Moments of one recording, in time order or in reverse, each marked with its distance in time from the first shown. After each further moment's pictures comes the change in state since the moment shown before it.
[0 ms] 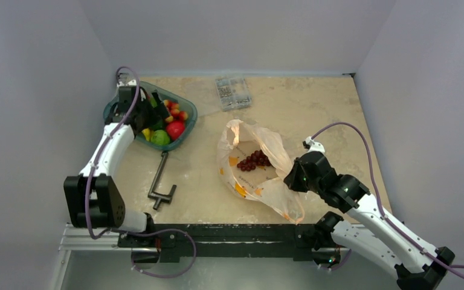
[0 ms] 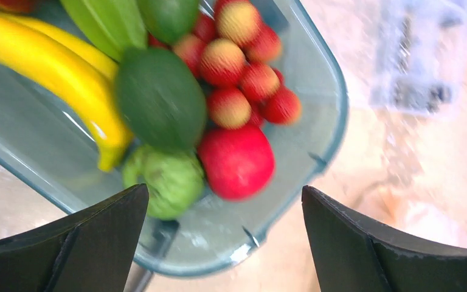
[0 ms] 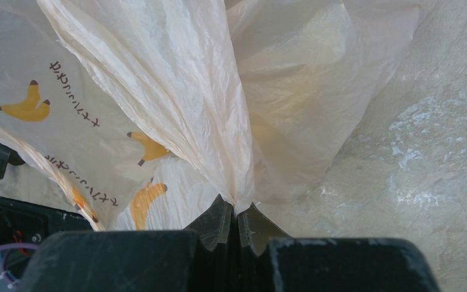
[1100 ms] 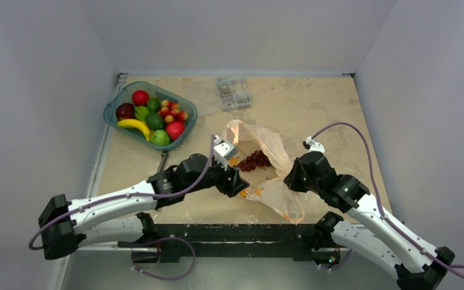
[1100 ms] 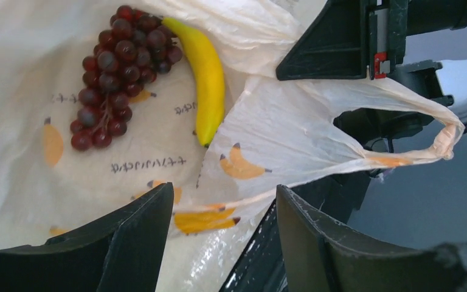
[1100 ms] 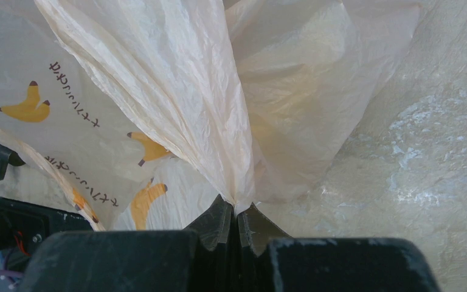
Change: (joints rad) left arm -1.060 -0.539 -0.579 0.459 0.060 0.010; right arm 0.000 0.002 0.000 0.000 0.000 0.005
